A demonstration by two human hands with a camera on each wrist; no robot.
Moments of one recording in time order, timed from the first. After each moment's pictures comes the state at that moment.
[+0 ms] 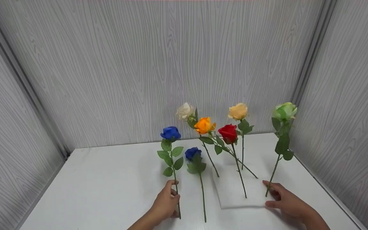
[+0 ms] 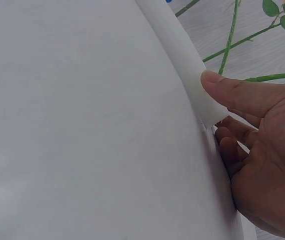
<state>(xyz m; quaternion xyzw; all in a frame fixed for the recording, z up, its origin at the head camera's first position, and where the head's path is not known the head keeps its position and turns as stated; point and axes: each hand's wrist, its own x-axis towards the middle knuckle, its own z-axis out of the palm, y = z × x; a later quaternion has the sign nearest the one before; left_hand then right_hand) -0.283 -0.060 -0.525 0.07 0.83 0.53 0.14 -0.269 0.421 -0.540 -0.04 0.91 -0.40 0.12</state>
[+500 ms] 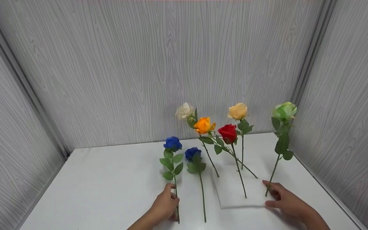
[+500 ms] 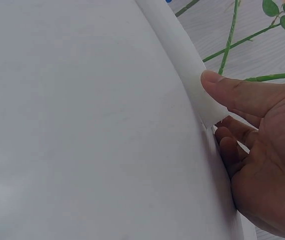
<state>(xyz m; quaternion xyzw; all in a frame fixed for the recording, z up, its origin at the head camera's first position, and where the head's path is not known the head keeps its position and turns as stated) -0.284 -0.062 -0.527 0.05 0.85 0.50 0.17 -0.271 0.420 -0.541 -0.02 0.91 -0.40 0.13</state>
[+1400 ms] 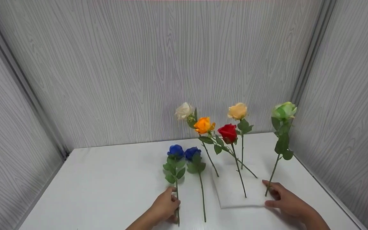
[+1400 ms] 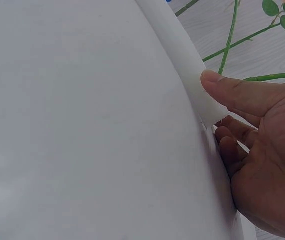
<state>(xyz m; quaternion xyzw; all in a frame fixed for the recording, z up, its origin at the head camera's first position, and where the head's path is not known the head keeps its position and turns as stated) -0.282 -0.058 -0.523 0.03 0.85 0.48 0.20 -0.269 0.424 -0.542 -0.07 0.91 -0.40 0.12</state>
